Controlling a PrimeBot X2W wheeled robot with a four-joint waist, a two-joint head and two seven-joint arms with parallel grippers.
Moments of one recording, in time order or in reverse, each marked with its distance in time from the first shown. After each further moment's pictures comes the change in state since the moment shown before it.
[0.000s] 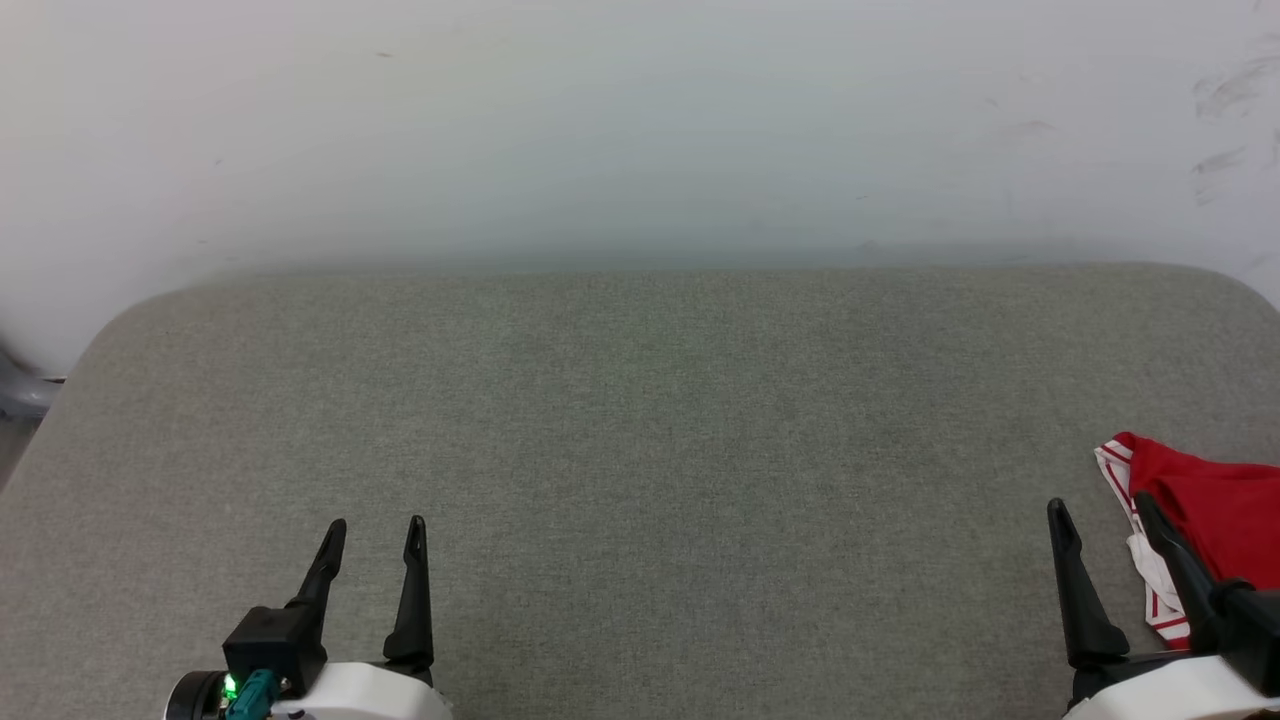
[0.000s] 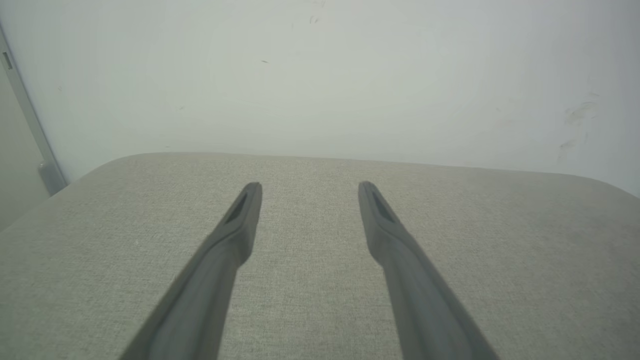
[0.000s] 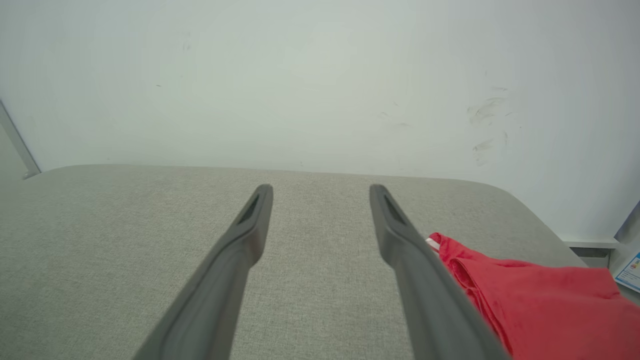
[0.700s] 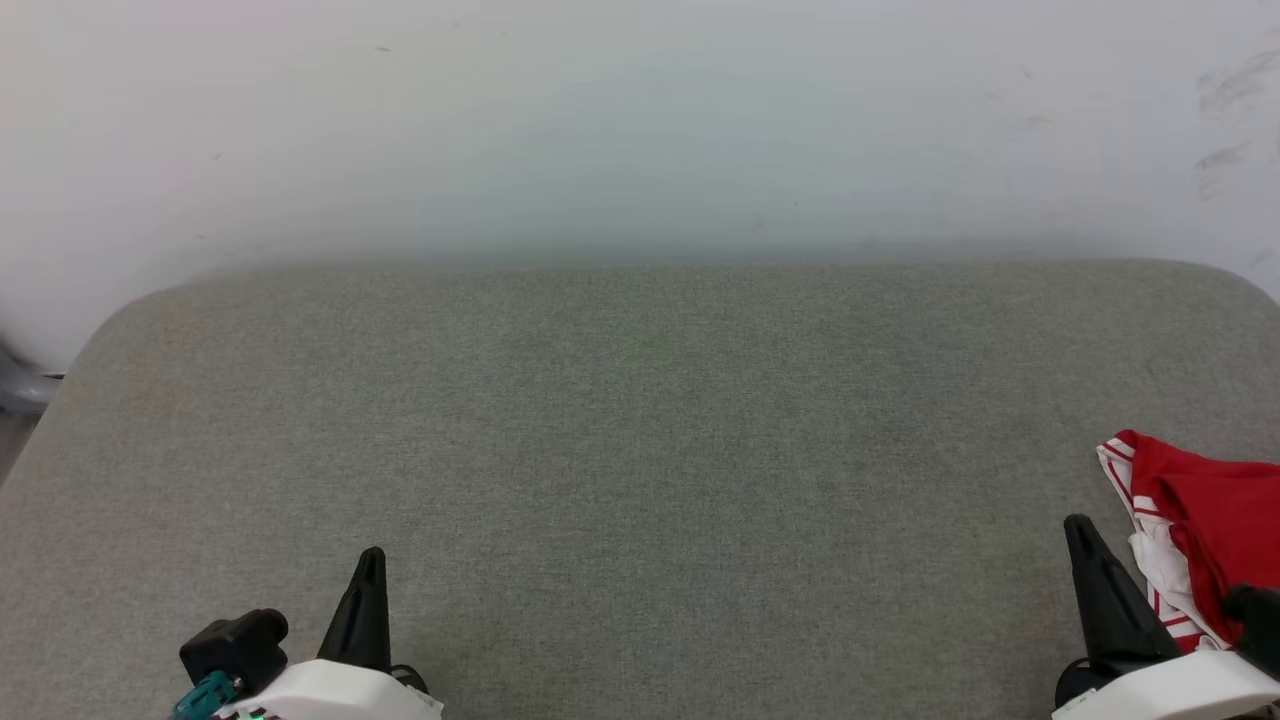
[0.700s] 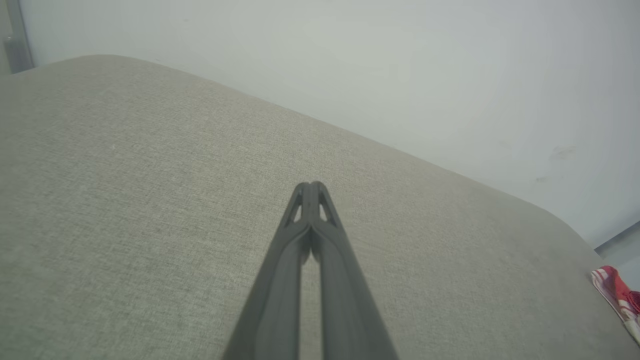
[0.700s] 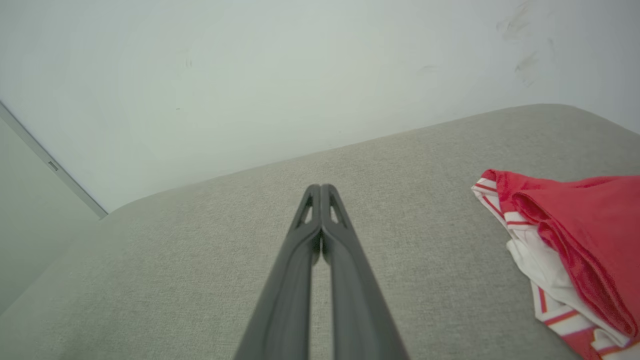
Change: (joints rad) left arm 0.001 -0.023 0.033 0.058 -0.262 -0.025 0.078; right arm -0.025 0.007 0.004 0.119 0.289 0.000 0.016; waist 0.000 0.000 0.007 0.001
